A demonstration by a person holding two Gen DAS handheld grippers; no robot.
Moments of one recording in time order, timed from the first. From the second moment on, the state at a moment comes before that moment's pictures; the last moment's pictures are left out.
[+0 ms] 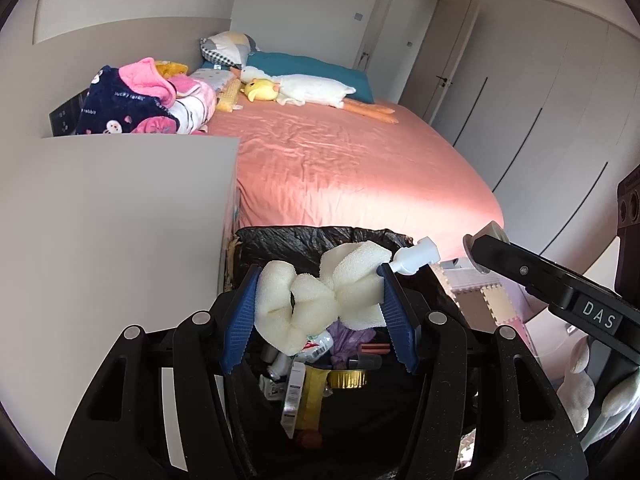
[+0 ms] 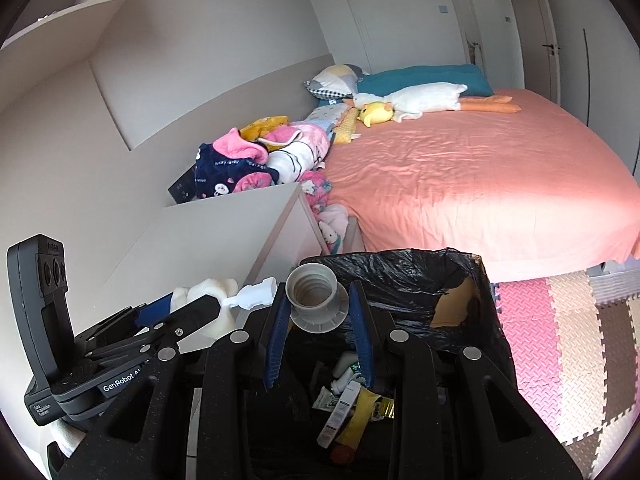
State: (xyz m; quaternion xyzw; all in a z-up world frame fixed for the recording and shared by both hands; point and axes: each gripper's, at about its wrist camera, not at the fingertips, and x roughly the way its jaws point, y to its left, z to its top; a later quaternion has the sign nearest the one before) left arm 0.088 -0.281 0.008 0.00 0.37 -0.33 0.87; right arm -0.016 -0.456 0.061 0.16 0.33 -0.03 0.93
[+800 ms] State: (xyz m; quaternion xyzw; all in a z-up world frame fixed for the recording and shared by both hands) left arm 0.094 -0.317 0.000 0.04 0.37 -0.35 0.86; right arm -0.027 -0.505 0.060 0.20 0.31 -0.13 0.92
